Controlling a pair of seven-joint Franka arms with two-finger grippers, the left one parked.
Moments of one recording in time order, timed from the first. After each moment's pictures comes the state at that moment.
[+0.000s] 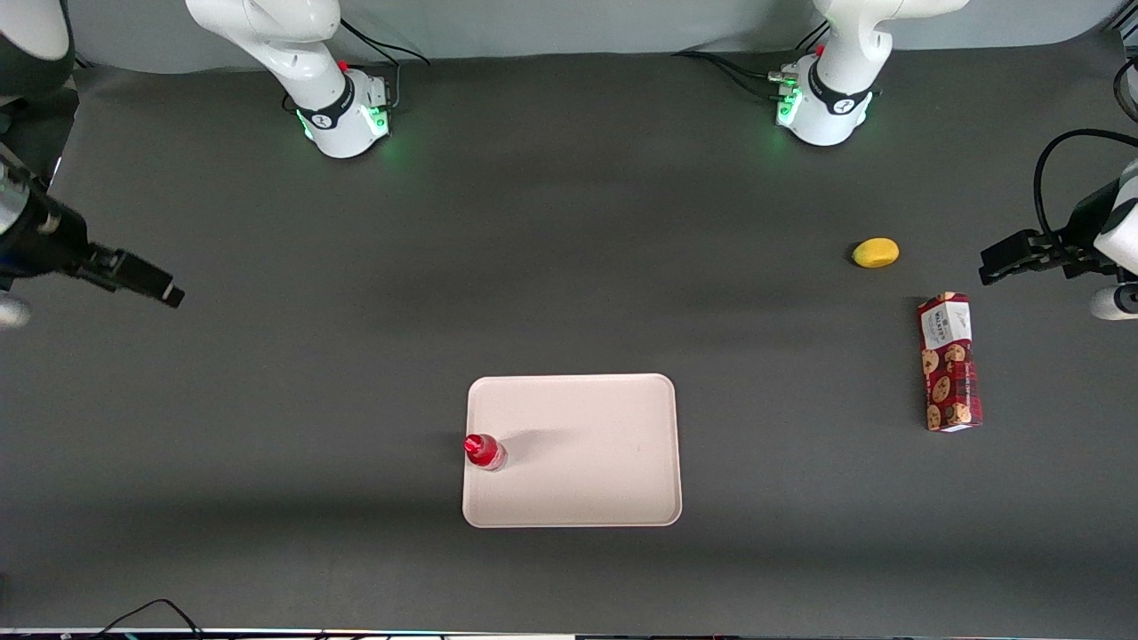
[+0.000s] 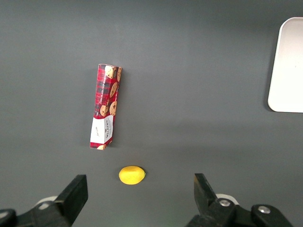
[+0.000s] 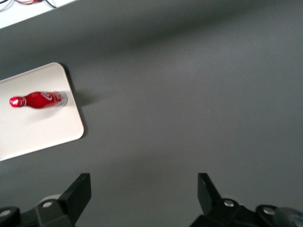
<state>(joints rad) -0.15 -0.02 0.17 -1.62 0.07 1.65 0.31</state>
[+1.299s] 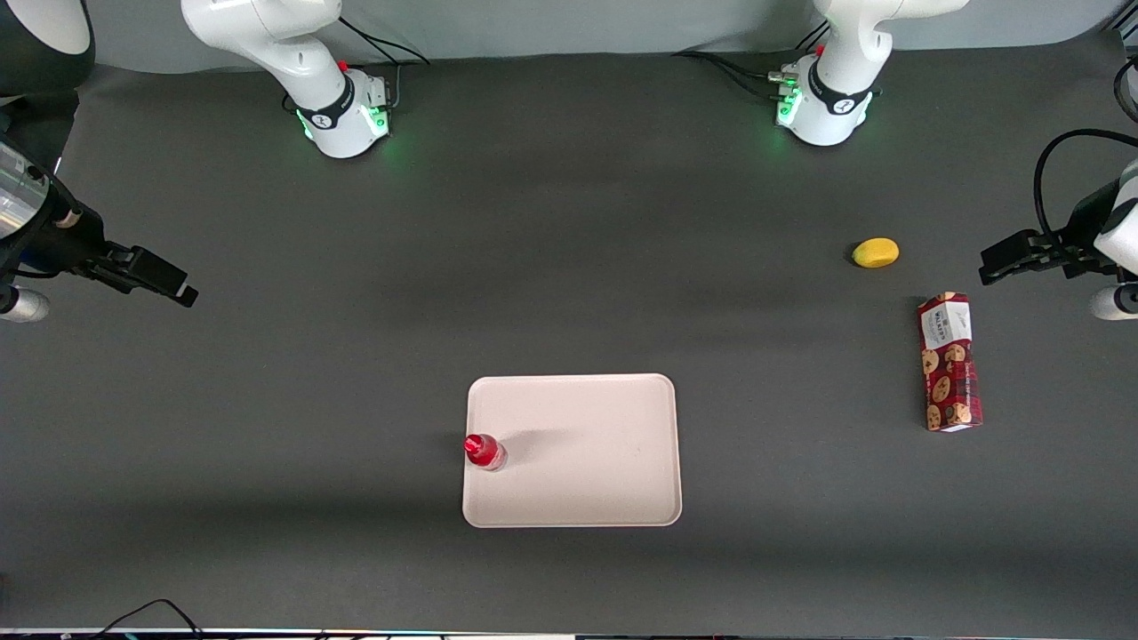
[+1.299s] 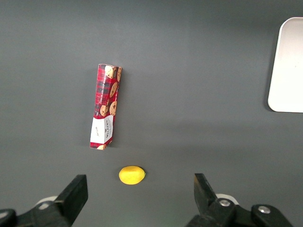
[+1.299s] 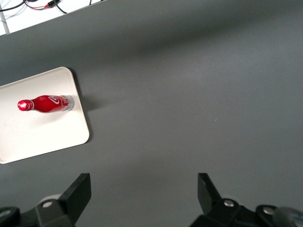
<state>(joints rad) 0.23 0.02 -0.19 -1.61 0.07 1.72 0.30</state>
